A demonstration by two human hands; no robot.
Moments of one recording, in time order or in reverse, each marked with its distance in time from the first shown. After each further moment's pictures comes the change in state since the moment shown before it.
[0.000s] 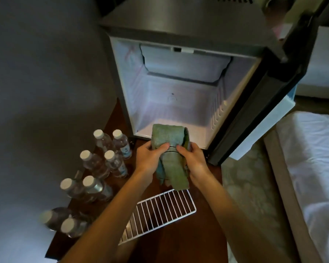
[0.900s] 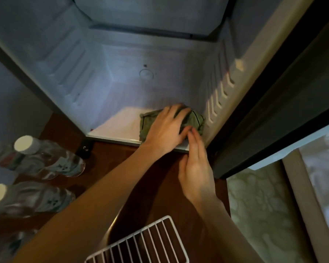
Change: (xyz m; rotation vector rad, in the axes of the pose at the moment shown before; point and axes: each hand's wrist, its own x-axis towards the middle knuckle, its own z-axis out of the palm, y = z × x) left_hand 0.204 -0.101 0.149 1.215 -0.324 1.057; right_hand 0.138 0.101 -0.082 -0.977 0.236 -0.704
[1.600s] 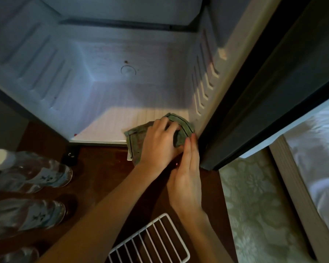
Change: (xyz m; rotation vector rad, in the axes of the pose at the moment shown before) left_hand -0.038 0.025 0.012 -0.065 0.060 -0.070; right_hand -0.033 -0.012 0.018 0.054 0.081 0.184
